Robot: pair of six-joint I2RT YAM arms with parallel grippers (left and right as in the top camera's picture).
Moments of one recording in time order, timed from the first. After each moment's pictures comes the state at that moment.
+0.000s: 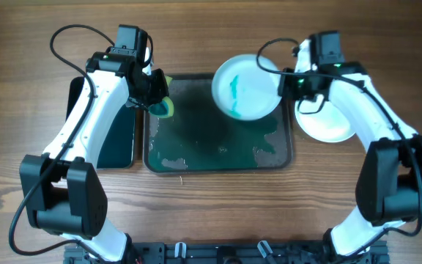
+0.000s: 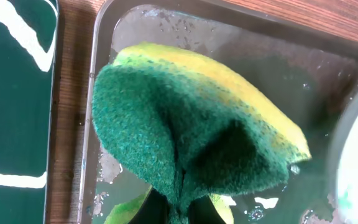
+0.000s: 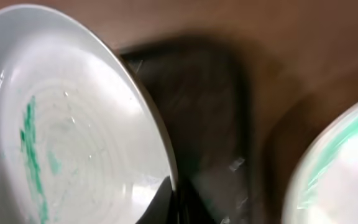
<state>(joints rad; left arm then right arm) -0.17 1.78 1.44 -0.94 0.15 -0.41 0.14 1.84 1.30 -0.66 -0.32 0.33</state>
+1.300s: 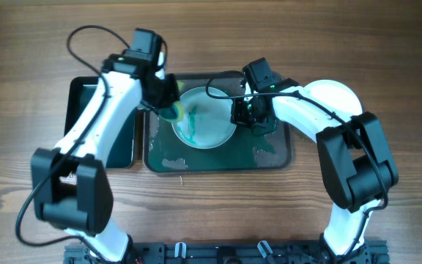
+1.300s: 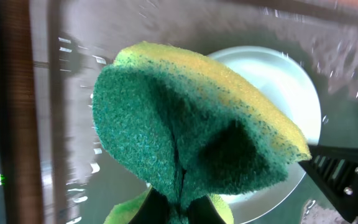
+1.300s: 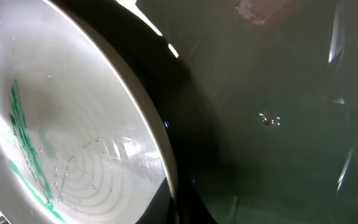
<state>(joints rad) -0.26 1.83 1.43 -0.92 0.15 -0.41 0.41 2.00 1.24 -0.54 -0.33 0.55</state>
